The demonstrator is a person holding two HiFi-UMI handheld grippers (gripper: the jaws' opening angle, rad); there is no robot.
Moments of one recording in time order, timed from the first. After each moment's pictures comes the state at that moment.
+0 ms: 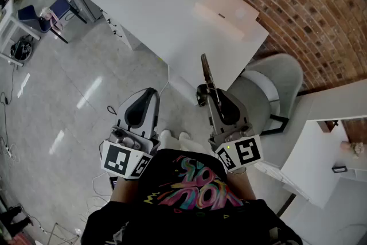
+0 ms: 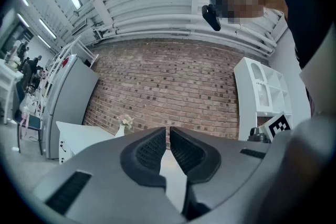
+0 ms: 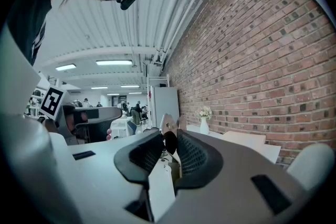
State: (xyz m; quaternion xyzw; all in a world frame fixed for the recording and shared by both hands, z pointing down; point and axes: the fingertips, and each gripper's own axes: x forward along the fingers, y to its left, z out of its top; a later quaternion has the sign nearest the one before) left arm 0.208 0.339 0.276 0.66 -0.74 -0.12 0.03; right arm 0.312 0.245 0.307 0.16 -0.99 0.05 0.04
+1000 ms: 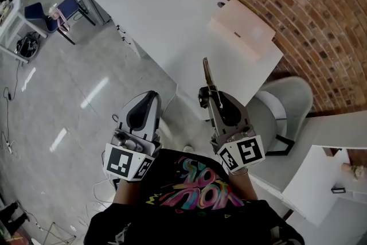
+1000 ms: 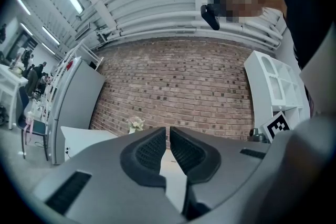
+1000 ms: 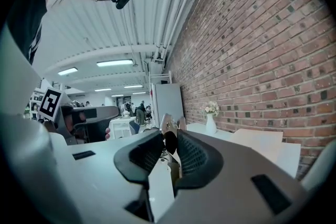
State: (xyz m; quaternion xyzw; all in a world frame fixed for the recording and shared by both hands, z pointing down) left arm 0.122 0.284 0.296 0.64 -0.76 -0.11 0.02; right arm 0.222 0.181 0.335 0.13 -0.99 0.07 0.04
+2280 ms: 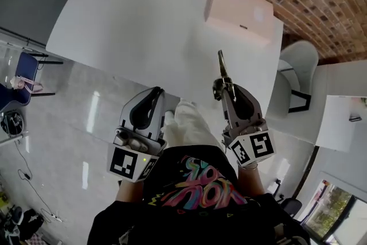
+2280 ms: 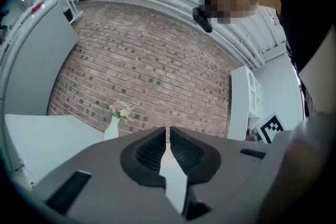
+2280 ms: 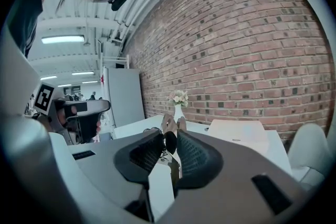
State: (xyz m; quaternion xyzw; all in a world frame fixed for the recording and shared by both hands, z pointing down) left arm -0.134 0.133 0.340 0.79 -0.59 -0.09 0.10; right arm 0.021 0.074 0.386 0.38 -0.91 0.11 0.10
